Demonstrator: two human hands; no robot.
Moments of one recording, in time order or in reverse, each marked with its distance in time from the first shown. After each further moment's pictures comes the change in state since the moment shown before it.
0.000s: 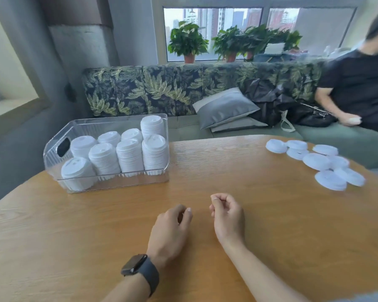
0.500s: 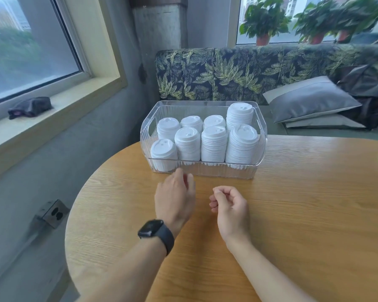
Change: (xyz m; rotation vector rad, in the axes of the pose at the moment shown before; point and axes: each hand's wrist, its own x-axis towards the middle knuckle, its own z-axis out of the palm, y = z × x) left_hand 0.038 -0.099 -0.146 0.331 0.477 -0.119; right_hand -0.070 -0.025 0.188 0.215 -0.311 0.041
